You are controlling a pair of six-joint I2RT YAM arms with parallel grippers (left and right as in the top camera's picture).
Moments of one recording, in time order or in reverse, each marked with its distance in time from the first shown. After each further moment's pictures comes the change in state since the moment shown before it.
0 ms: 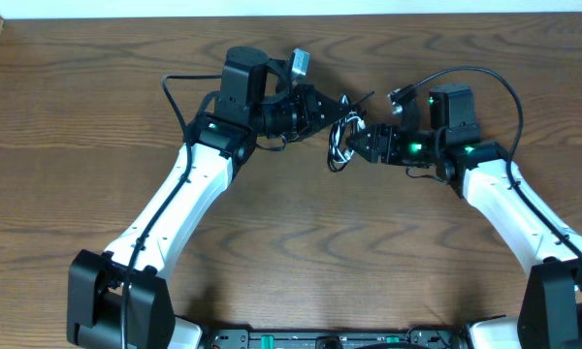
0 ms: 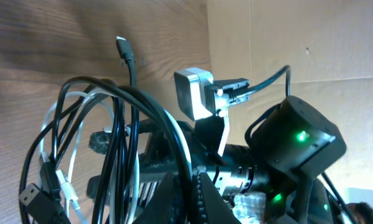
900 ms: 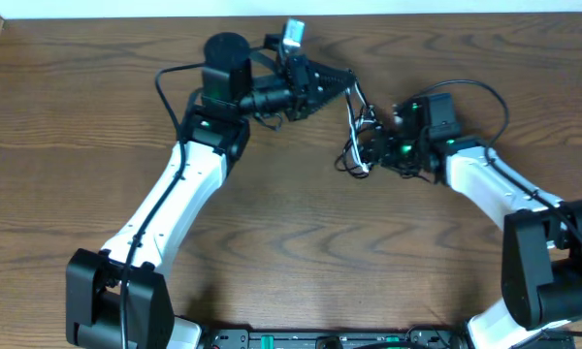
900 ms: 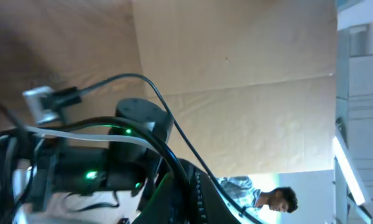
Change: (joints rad) left arm 0.046 0.003 -0.002 0.417 0.153 -0.357; right arm -0.014 0.187 0.016 -0.048 0.252 0.106
